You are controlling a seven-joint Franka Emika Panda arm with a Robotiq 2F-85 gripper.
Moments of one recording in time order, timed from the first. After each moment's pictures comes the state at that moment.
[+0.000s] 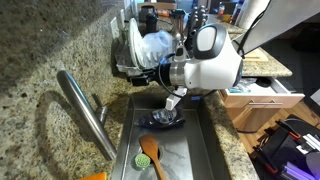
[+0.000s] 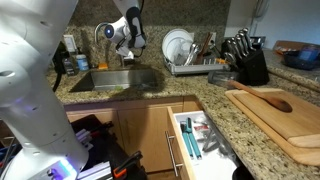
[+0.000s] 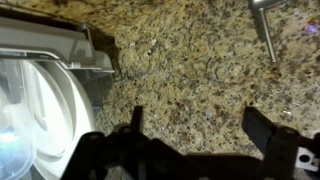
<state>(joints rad) -0.21 0.62 0.92 -1.86 -2.60 2.66 2.44</state>
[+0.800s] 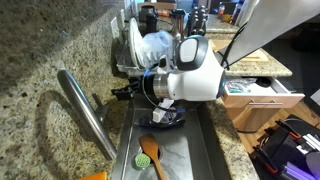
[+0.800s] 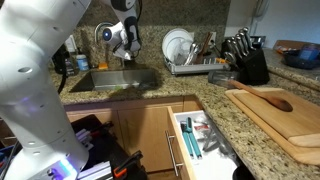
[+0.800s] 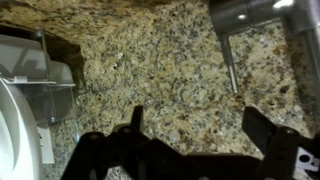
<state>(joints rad) -0.03 0.74 0.83 -1.71 -2.57 2.68 2.32</state>
